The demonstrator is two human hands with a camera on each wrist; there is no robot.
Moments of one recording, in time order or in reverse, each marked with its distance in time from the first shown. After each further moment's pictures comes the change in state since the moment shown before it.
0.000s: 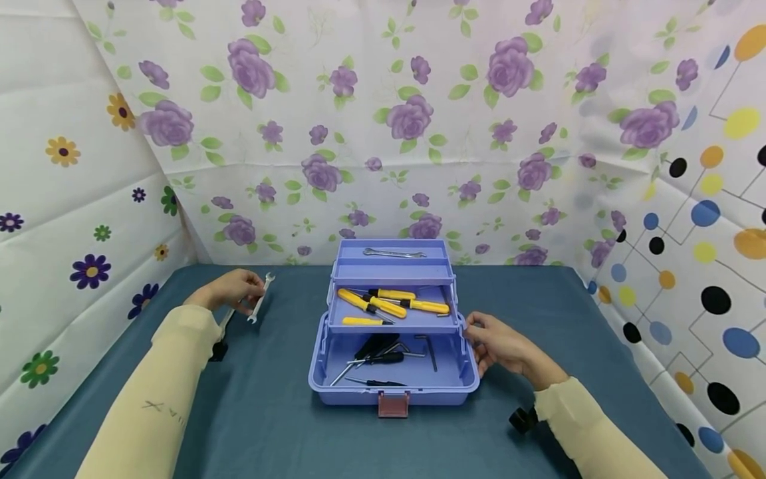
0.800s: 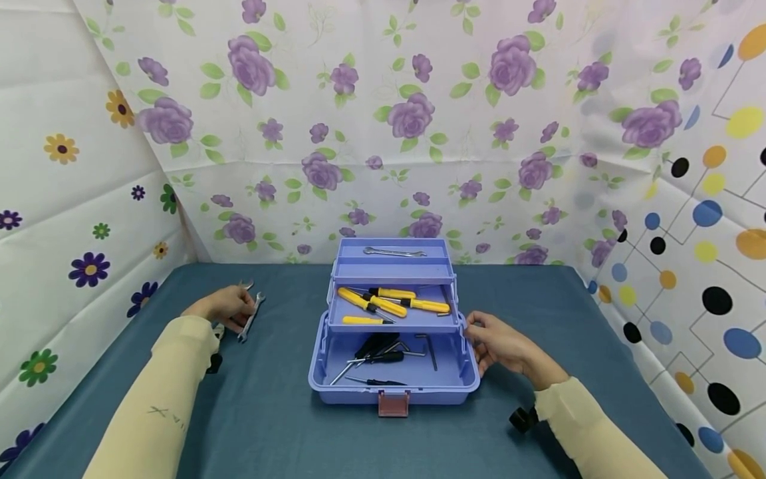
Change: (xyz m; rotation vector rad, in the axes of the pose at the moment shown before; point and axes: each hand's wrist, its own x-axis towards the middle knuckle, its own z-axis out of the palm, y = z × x) left_hand -0.005 -0.032 0.011 0.047 -0.005 -0.122; right_hand 0.001 0.000 0.000 -0.002 -0.001 -0.001
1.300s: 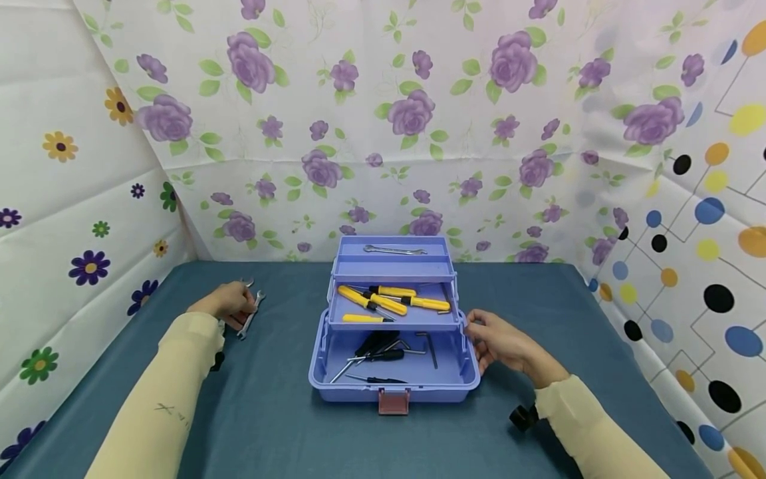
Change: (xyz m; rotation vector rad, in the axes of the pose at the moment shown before) left_hand 0.003 0.007 0.002 0.056 0.061 -0.060; right_hand 0.002 0.001 -0.001 0.002 0.005 0.011
